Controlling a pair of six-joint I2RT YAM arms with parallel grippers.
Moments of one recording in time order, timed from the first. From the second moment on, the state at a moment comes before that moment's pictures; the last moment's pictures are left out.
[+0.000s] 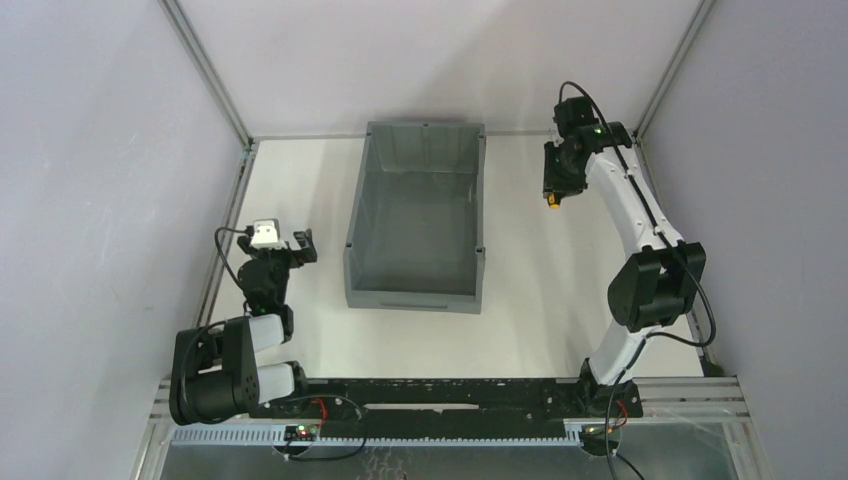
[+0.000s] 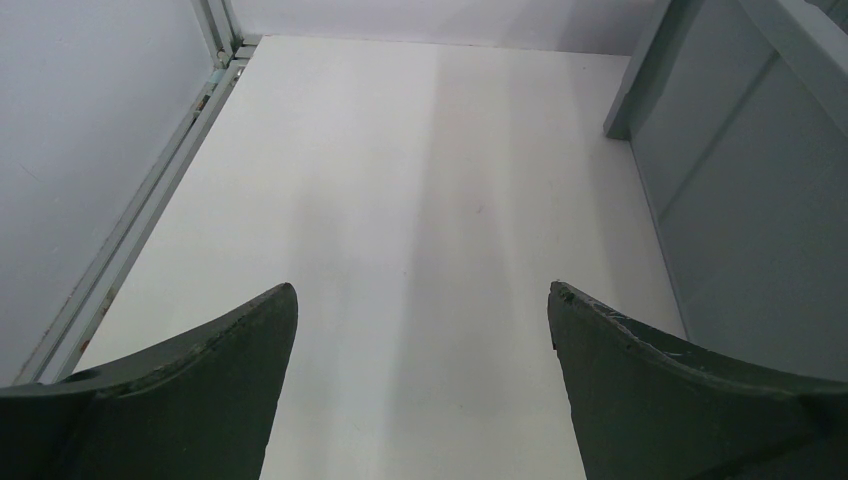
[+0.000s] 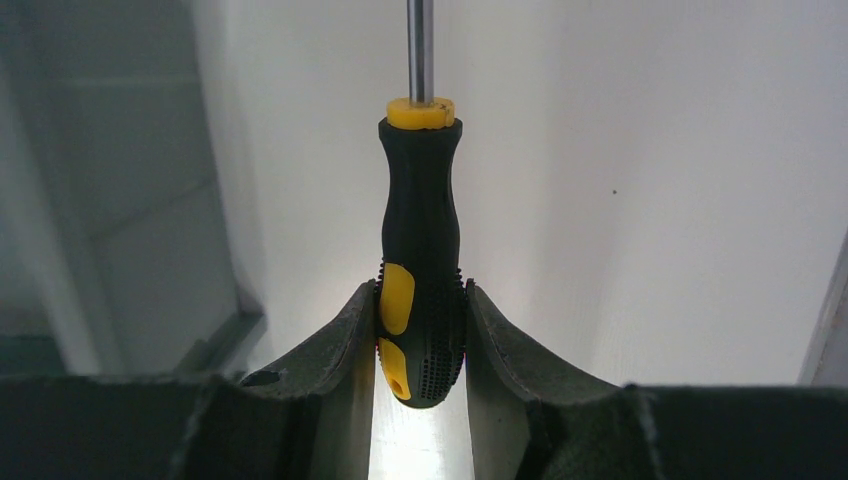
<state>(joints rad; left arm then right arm) 0.18 1.26 0.16 1.08 0.15 -0.03 0.16 1.75 1.75 -1.07 0.09 0.20</state>
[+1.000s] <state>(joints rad) 0.18 1.26 0.16 1.08 0.15 -0.03 0.44 1.90 2.27 -1.25 0.07 0.47</state>
